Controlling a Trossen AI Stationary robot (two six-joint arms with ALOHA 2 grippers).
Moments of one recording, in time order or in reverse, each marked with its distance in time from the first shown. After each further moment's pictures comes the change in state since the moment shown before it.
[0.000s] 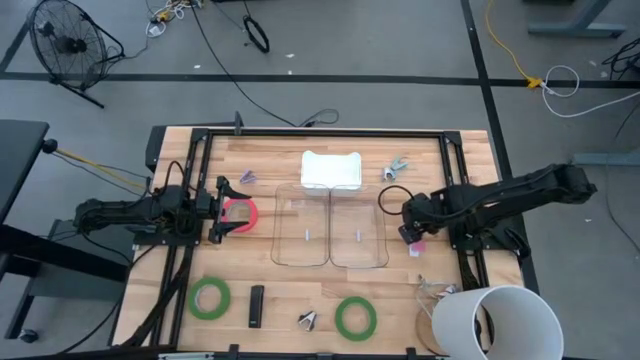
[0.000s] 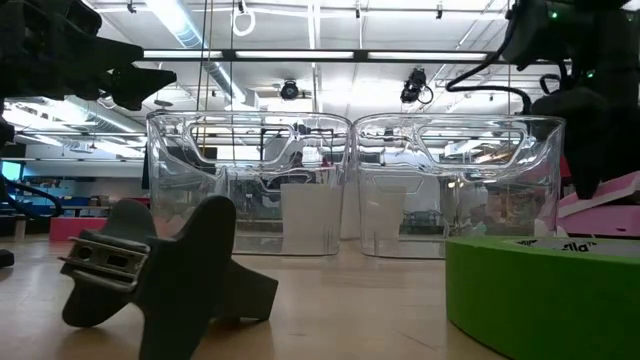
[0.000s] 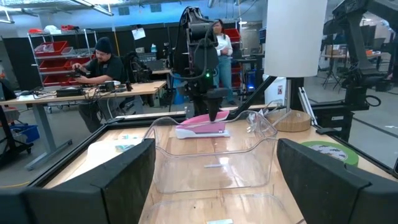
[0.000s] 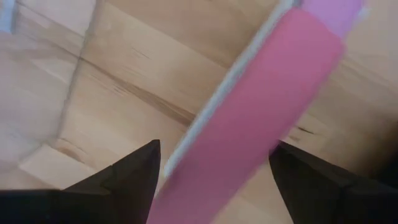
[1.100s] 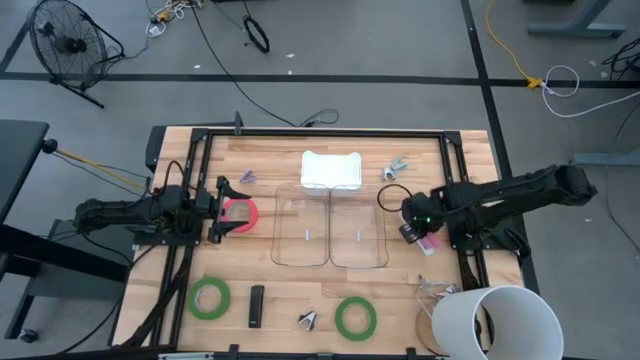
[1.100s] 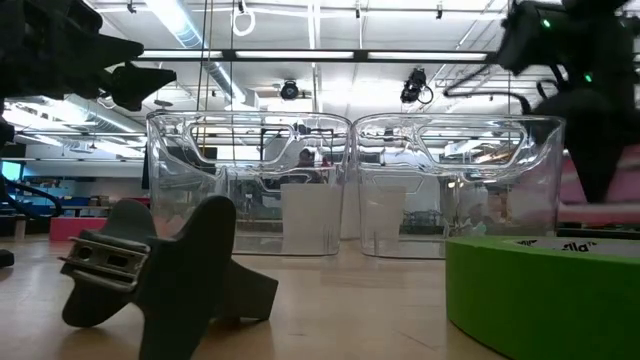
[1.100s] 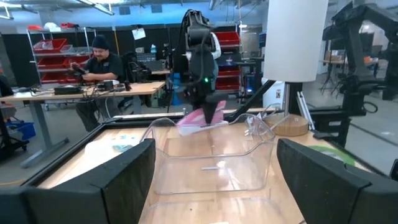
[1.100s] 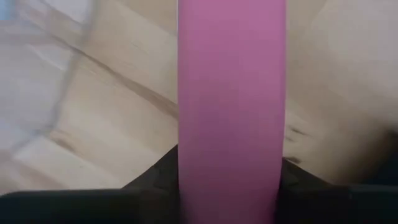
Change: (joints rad) left arm 0.000 0.000 0.000 0.014 0.001 -0.034; right arm -0.053 0.000 0.033 -0.051 -0.035 -0.102
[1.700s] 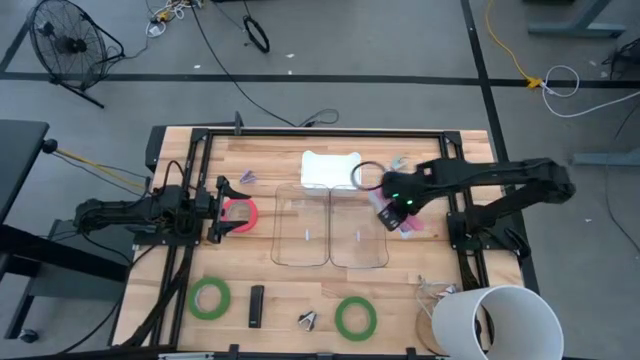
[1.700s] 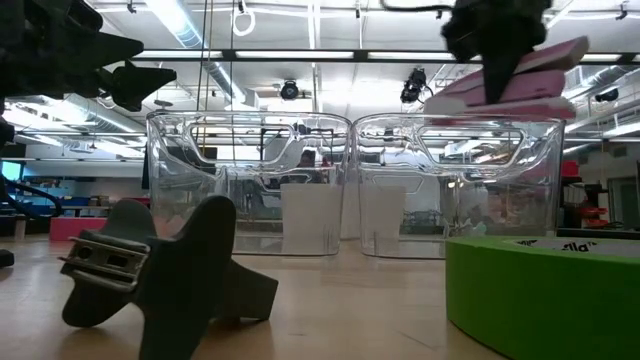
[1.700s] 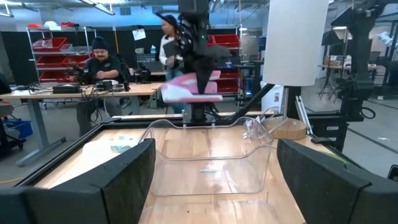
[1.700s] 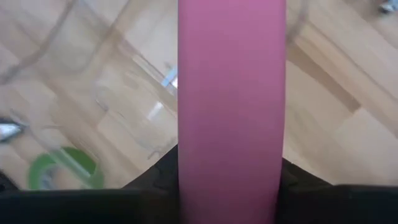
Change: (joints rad) left arm 0.000 0.000 0.000 0.004 -0.001 -0.018; right arm -0.042 0.255 0.550 -0.170 0.036 -0.240
